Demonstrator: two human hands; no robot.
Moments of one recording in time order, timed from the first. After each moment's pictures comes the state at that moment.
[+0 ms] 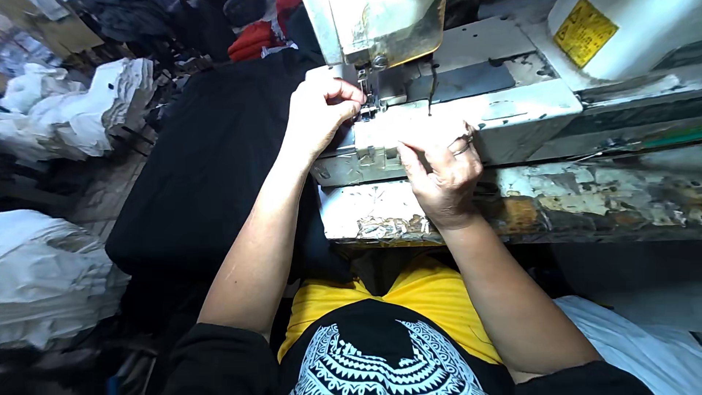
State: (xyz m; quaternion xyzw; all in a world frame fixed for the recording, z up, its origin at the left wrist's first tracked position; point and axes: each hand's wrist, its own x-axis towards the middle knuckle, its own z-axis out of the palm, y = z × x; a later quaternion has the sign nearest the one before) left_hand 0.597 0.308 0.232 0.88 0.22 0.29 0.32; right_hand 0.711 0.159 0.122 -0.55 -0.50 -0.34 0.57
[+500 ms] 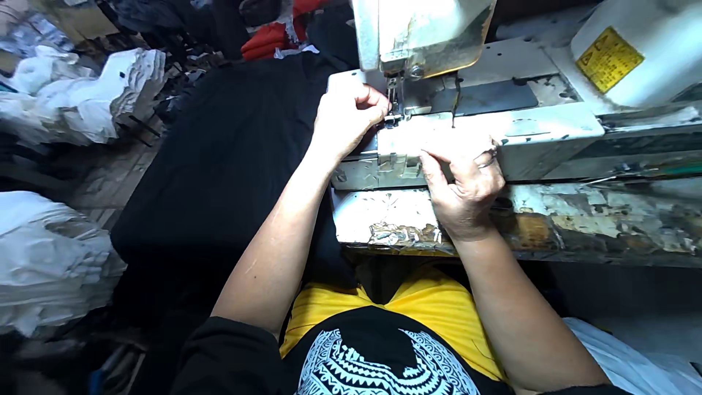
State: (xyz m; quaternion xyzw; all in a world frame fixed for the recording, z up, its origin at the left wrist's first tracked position) left_hand 0.601 0.309 0.232 0.88 0.23 0.29 0.32; right_hand 0.712 0.158 0.123 -0.55 -0.51 -0.33 0.57
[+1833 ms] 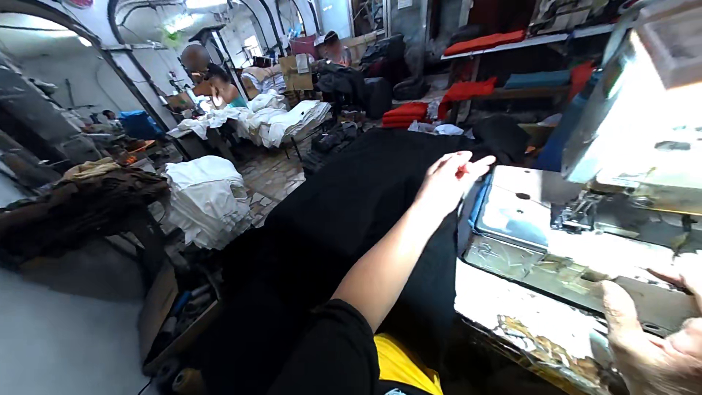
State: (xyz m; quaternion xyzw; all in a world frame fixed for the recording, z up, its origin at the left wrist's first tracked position) left_hand 0.559 0.348 0.236 0.46 0.16 0.53 0.70; right_hand 0.724 0.157 0.107 -0.55 -0.55 -0.28 0.57
